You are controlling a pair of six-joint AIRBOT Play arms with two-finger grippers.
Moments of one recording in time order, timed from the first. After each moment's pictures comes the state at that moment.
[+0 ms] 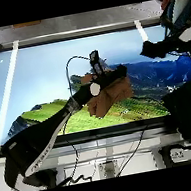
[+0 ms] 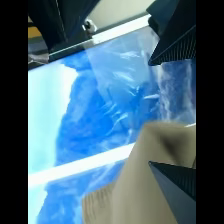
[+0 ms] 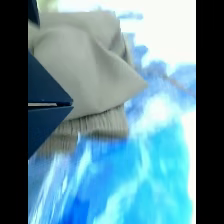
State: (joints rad) left arm -0.80 -1.73 1.50 0.87 -0.14 -1.66; right arm -0.19 -1.47 1.54 -1.04 1.09 1.48
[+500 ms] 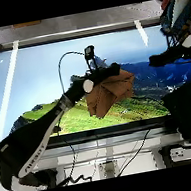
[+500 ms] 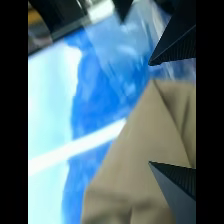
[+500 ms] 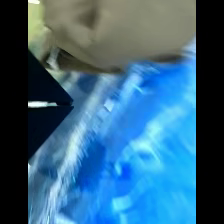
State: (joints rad) left arm -0.71 -1.67 1.50 1.06 -0.27 -1.66; right arm -0.24 -1.49 1.43 -1.12 1.21 1.12
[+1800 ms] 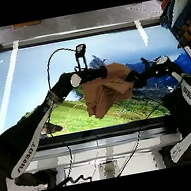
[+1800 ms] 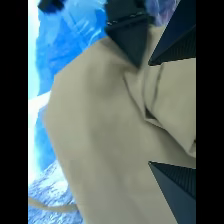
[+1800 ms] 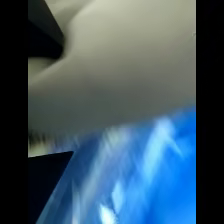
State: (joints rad) left arm -0.61 -1.63 1.50 1.20 -0.50 -1.66; right arm -0.17 -1.89 1.38 -0.74 1.25 1.30
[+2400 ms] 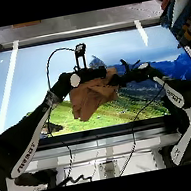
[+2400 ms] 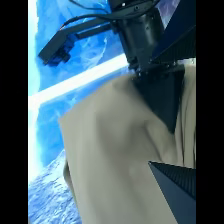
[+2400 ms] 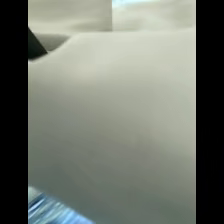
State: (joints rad) left arm -0.61 -1.63 1.50 1.20 -0.50 -1.62; right arm 0.04 -1.94 1.40 -0.40 1.11 1.01
